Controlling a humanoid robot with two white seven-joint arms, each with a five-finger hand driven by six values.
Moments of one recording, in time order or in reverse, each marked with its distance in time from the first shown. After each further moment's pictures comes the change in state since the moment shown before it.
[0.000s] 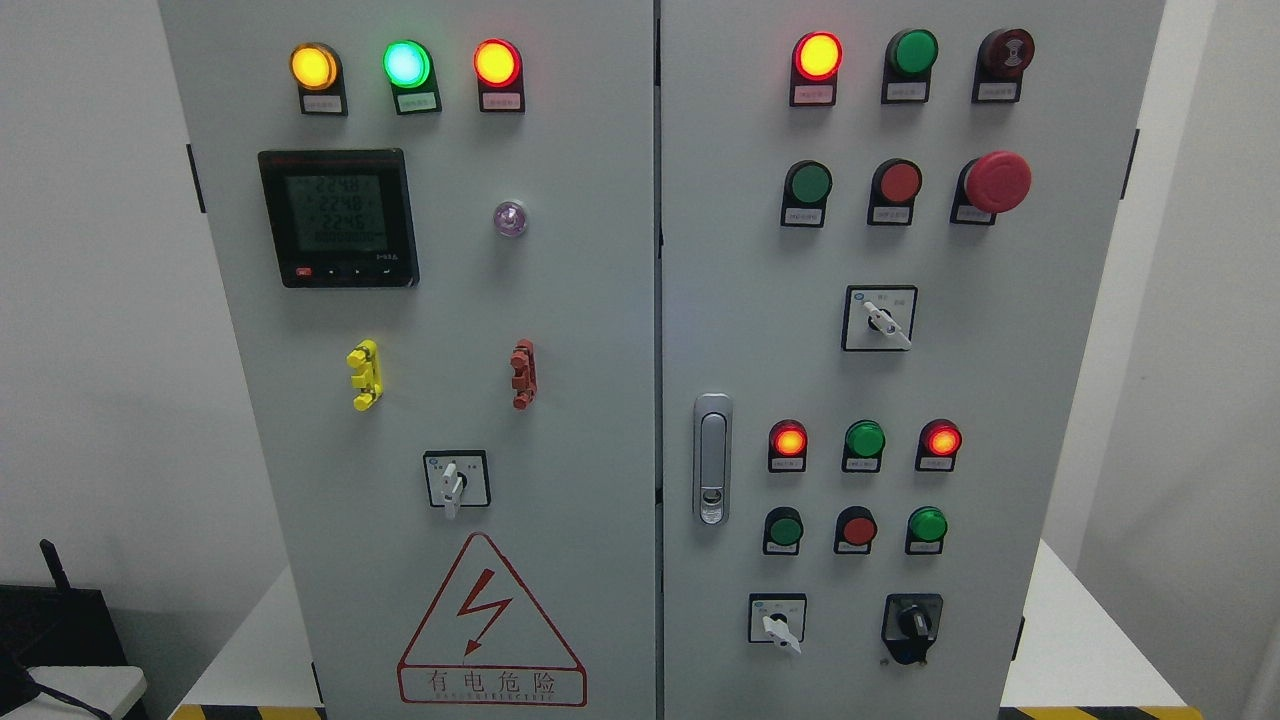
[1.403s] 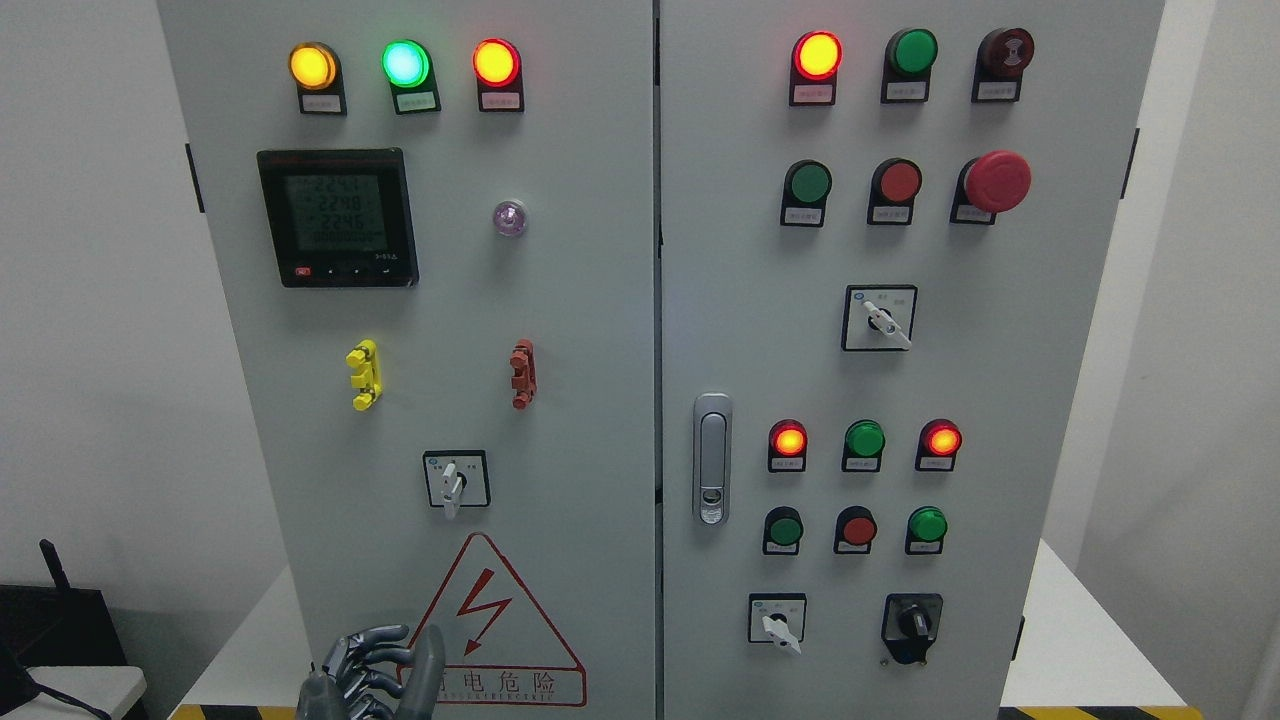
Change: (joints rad) left arm -0.248 -0.090 -0.315 -0.087 -0.026 0.421 0.215; right arm 0.000 0.000 0.000 0.000 0.000 0.000 0.000
